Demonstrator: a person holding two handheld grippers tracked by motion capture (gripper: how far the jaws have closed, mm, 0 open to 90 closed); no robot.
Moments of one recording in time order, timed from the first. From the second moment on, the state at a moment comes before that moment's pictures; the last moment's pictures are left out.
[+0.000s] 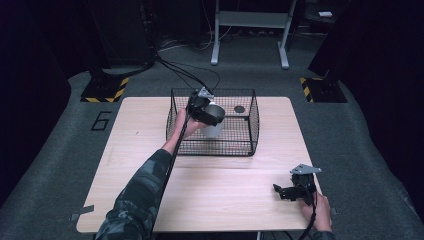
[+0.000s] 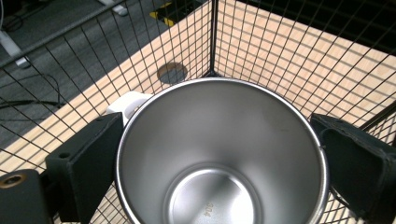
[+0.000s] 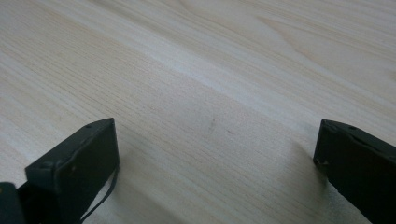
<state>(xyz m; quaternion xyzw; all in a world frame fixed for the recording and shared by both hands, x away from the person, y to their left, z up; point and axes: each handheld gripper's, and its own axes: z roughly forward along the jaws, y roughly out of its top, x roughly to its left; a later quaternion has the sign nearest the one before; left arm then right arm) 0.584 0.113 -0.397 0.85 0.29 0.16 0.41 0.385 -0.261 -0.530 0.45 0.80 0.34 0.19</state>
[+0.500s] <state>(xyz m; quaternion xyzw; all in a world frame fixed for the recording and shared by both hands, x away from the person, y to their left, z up) 0.589 0.108 -0.409 0.86 0.28 0.15 0.39 0.385 -0.261 -0.530 0.45 0.80 0.34 0.19</state>
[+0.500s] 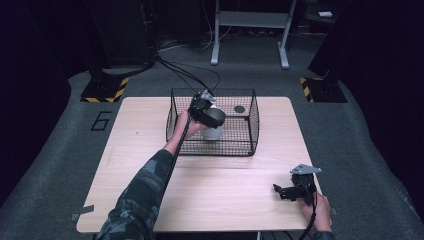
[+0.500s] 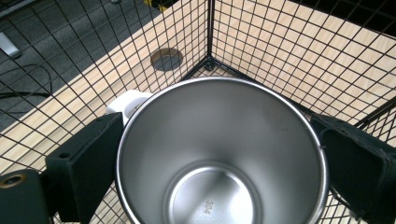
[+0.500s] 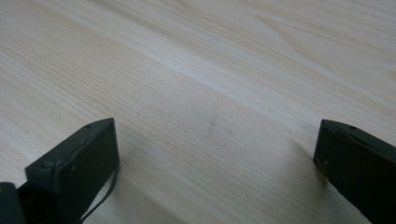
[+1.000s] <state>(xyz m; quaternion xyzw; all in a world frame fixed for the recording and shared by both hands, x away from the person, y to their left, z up) 0.590 0.104 -0.419 0.87 0.29 0.12 0.37 0.385 -0.261 -0.530 0.46 0.80 0.34 0.19</state>
